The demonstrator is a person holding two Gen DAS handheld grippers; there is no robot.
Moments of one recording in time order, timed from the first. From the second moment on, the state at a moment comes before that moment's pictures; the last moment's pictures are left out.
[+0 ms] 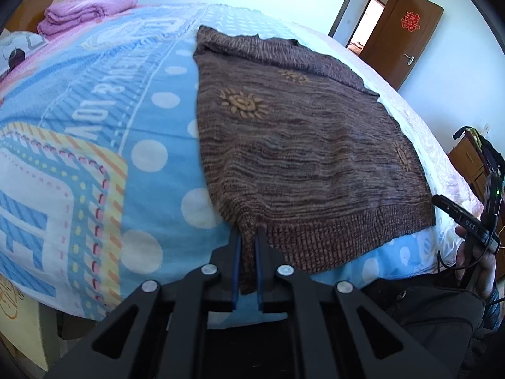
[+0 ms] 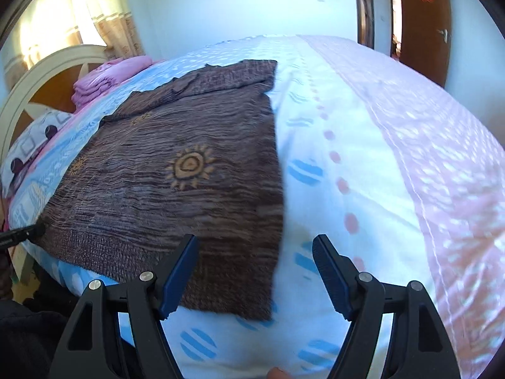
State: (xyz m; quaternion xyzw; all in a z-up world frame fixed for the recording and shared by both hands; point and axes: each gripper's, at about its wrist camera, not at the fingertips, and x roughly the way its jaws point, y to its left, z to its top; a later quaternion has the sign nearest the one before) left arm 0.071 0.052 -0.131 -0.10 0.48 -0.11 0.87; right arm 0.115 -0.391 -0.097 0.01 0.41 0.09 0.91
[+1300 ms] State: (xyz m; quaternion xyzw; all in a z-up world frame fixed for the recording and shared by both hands) left arm 0.092 0.092 -0.072 -0.18 0.39 -0.17 0.89; right arm 0.092 -0.434 -0.031 0.21 0.30 0.20 0.91
